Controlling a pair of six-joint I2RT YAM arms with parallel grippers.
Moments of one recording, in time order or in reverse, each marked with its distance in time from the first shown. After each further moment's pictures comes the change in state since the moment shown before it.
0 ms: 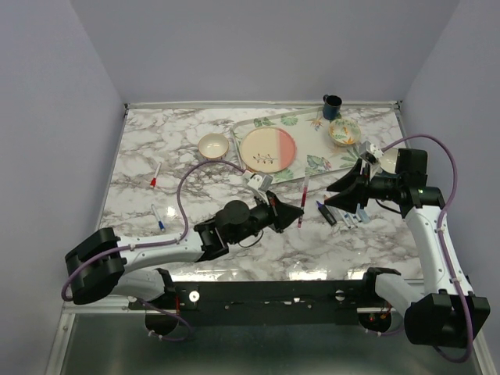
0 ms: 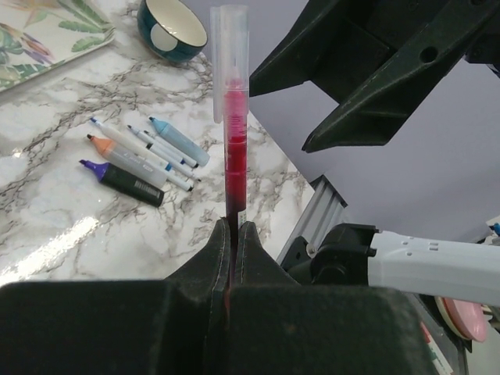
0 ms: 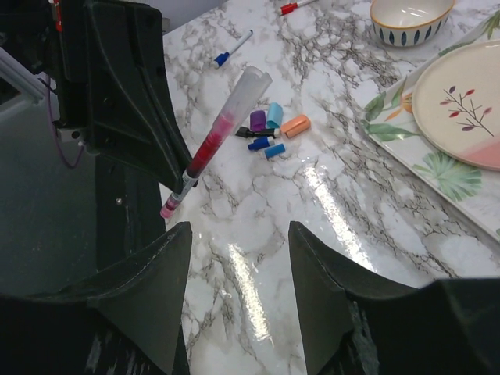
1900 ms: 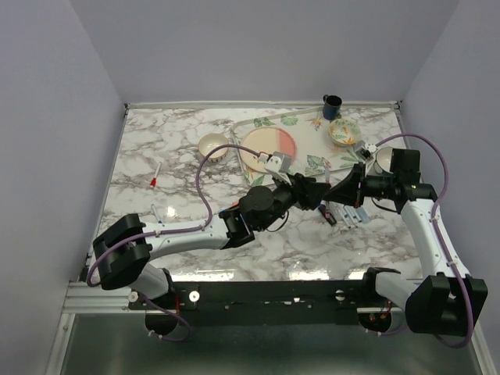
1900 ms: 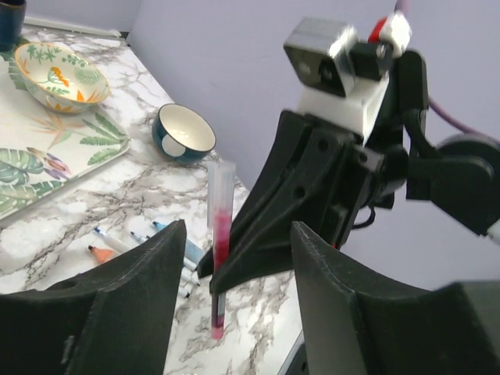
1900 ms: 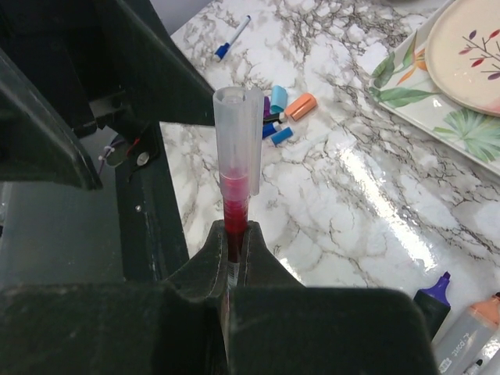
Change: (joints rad) left arm -0.040 0.228 0.276 0.088 -0.203 0.092; right arm 0.003 0.077 -0.045 0.085 0.023 0.146
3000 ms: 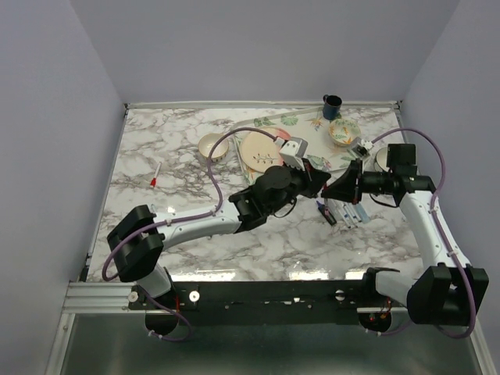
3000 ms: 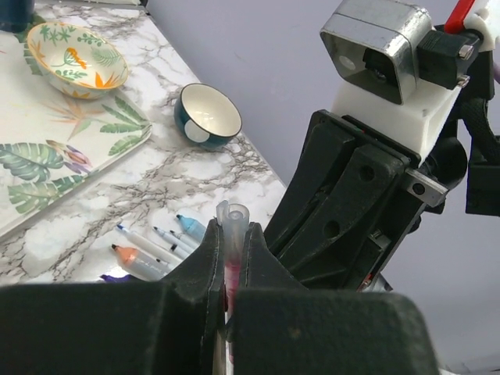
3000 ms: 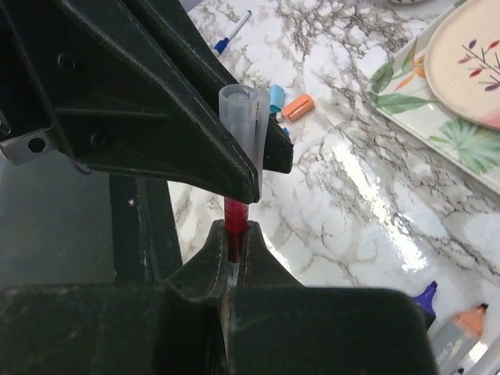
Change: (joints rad) left arm 0.074 0.130 0.246 -0.249 0.069 0.020; right arm 0.018 0.047 0.047 -0.082 0.010 -0.102
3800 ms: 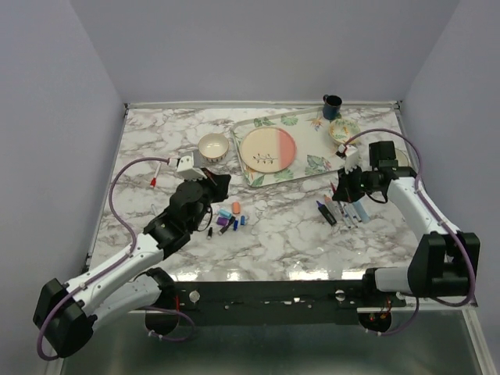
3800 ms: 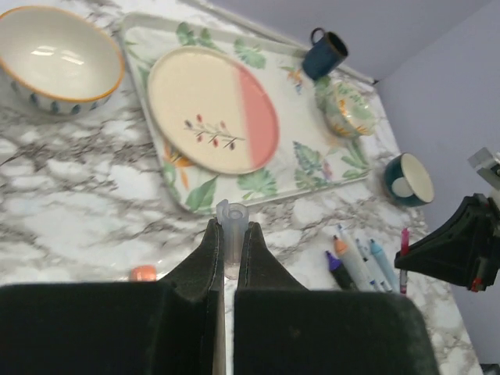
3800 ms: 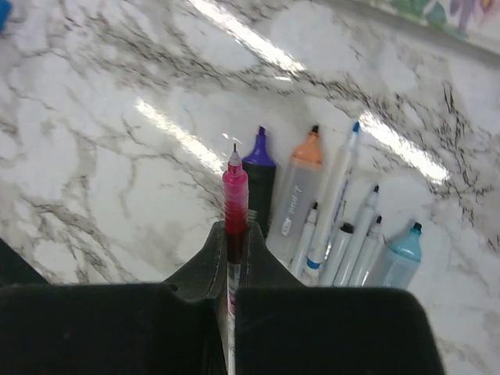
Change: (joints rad) left arm 0.354 -0.689 -0.540 -0.279 -0.152 -0.072; right arm 0.101 0.163 0.023 0.024 0.721 0.040
